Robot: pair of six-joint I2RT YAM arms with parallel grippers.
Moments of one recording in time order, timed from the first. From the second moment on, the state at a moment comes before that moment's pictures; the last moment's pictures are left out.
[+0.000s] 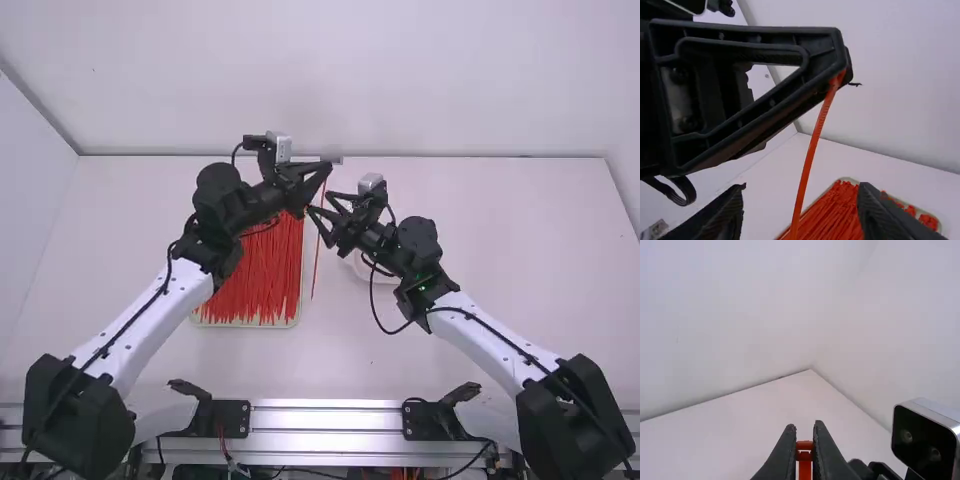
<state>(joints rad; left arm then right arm) -0.35 1.31 0.98 0.35 0.55 -0.43 0.54 1.31 0.67 0.69 -0.40 0.39</state>
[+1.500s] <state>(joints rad) -0.10 1.32 1.06 0.57 1.23 -0.35 0.15 1.31 0.68 0.91 -1.05 0.56</state>
